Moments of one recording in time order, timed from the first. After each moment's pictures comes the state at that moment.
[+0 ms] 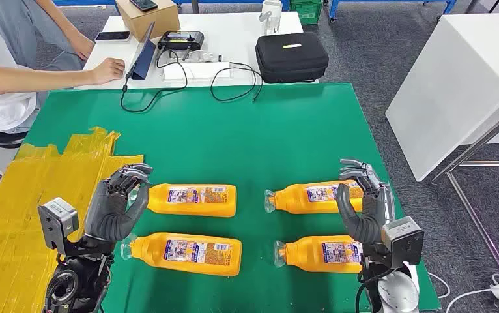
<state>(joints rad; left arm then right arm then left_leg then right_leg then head) 0.01 -0.06 0.00 -1.59 -0.08 -0.16 -0.40 0.06 0.14 -0.07 -1.67 0.21 0.09 -0.50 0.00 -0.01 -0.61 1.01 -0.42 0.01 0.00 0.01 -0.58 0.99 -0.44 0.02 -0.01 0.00</state>
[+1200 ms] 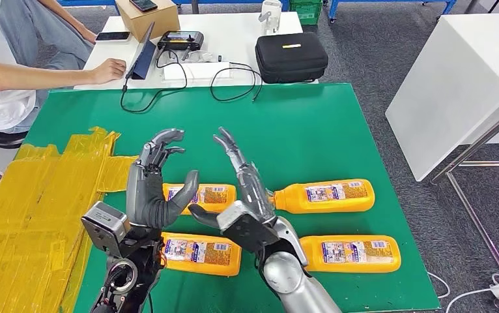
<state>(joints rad) -0.11 -0.18 -0.30 -1.55 -0.23 0.23 -0.54 -0.23 0.25 0.55 -1.34 0.50 -0.22 -0.32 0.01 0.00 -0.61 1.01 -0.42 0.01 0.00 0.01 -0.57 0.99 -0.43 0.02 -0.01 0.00</state>
